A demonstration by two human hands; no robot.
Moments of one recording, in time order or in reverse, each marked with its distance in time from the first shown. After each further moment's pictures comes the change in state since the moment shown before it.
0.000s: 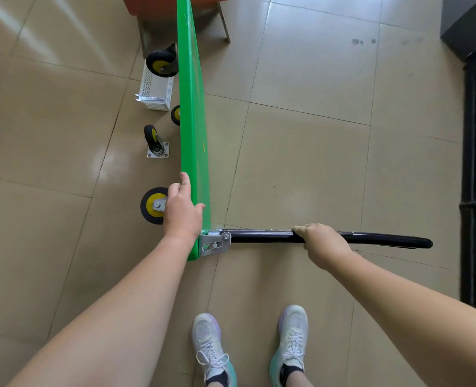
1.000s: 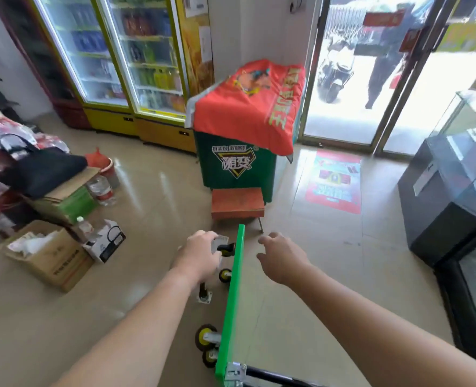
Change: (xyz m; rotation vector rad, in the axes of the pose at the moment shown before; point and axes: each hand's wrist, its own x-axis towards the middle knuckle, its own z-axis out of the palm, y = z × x) left_hand -0.189 0.218 -0.416 0.120 0.221 0.211; right_hand -0.283 -0.173 -0.448 0.080 0.573 -0.284
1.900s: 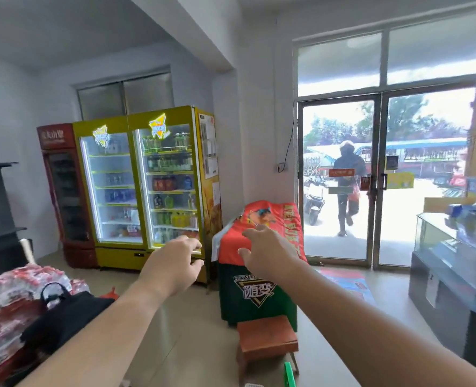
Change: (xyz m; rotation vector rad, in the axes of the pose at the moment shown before) left_hand -0.087 -0.122 -0.433 0.207 0.508 0.392; right_hand -0.029 -0.383 -0.243 -0.084 0.592 -0.141
